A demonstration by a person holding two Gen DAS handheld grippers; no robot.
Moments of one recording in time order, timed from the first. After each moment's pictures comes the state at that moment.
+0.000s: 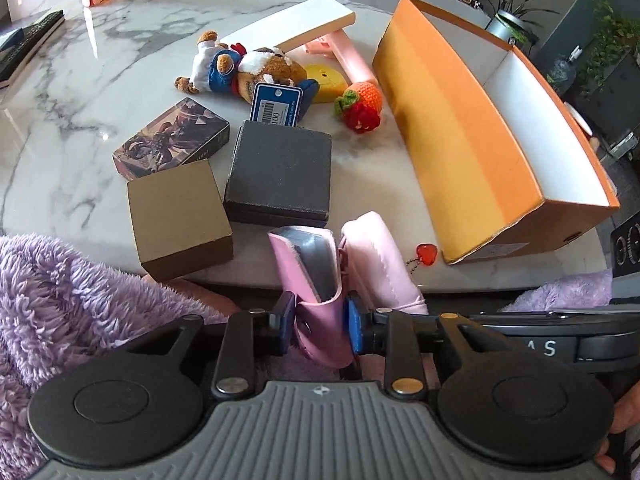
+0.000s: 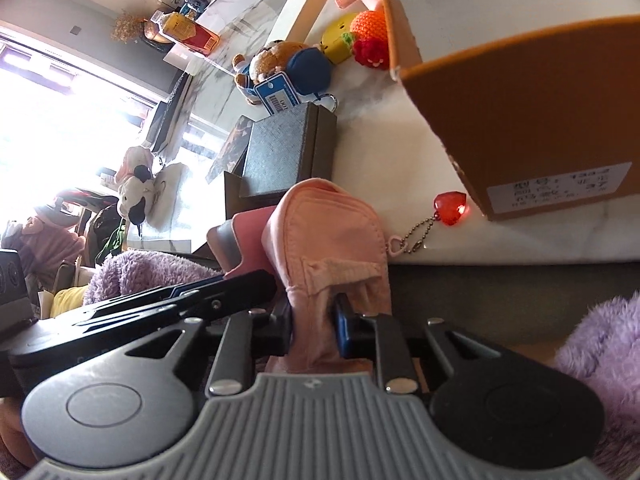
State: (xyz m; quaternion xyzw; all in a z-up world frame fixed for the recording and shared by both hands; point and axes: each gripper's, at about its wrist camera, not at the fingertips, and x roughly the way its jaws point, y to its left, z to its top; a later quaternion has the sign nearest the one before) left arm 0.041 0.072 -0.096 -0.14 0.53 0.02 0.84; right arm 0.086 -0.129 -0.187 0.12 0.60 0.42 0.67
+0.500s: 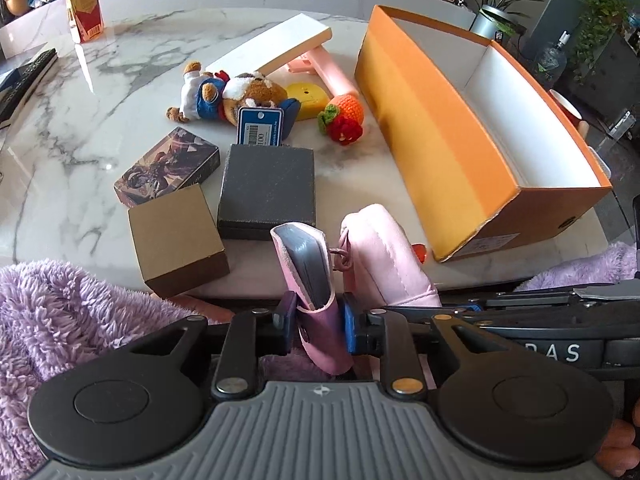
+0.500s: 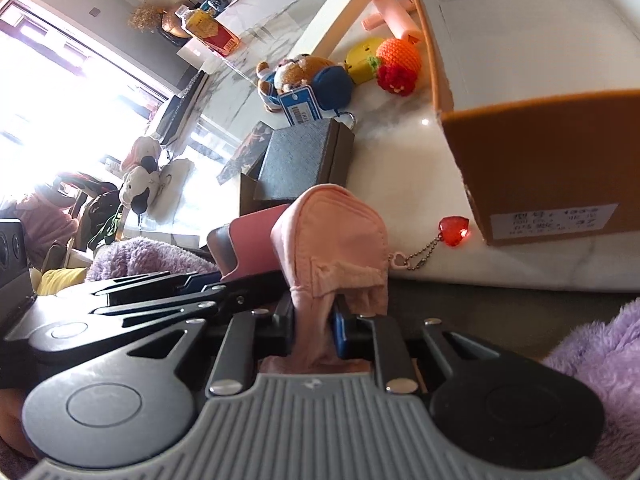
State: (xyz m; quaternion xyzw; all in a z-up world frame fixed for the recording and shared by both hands) left arm 0.031 0.058 -0.073 -0.11 0.50 0.01 0.86; right arm 0.076 -0.138 -0.160 0.09 0.55 0.45 0.70
